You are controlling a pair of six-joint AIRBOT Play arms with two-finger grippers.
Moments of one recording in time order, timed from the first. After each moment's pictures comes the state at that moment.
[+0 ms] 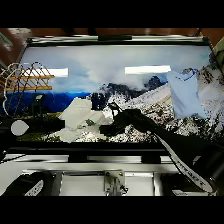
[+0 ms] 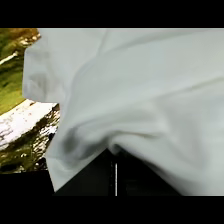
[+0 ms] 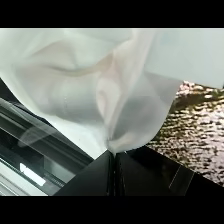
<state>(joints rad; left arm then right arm) -0.18 -0.81 0.65 1.31 -0.93 -1.63 0.70 -1.54 1.03 2.19 -0.87 -1.46</state>
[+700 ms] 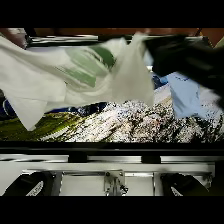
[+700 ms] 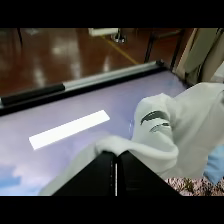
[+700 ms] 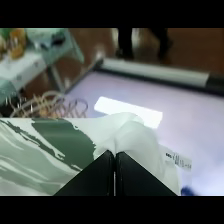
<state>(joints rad) -0.25 -0.70 1.62 1.12 -1.03 -1.37 0.48 -0.82 1.45 1.84 -0.74 -1.58</state>
